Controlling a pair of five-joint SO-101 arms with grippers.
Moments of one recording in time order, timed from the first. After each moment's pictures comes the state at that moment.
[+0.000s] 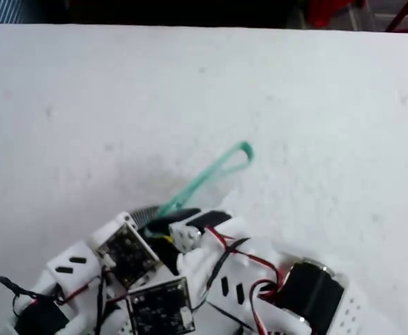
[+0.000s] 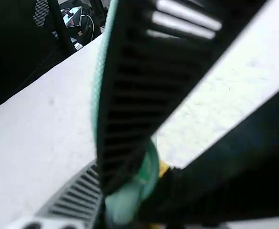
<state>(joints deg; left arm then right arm) 36.4 -104.4 65.3 71.5 -11.6 -62.4 -55.7 20.7 82.0 54.6</state>
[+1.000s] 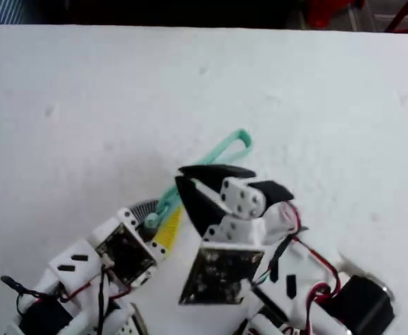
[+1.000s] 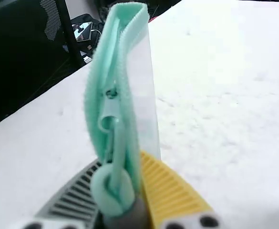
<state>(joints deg) 35.6 -105.1 68.2 67.0 -11.5 -44.8 -60.9 12.7 72.7 47.2</state>
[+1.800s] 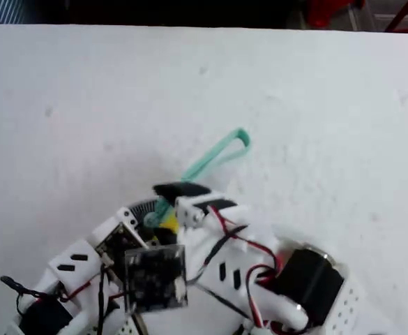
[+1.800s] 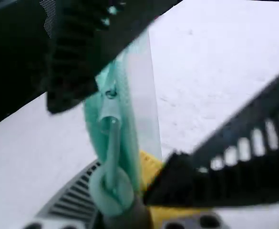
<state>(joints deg) 35.2 -105.1 68.2 67.0 -11.5 -60.0 -49.9 11.6 88.1 48.9</state>
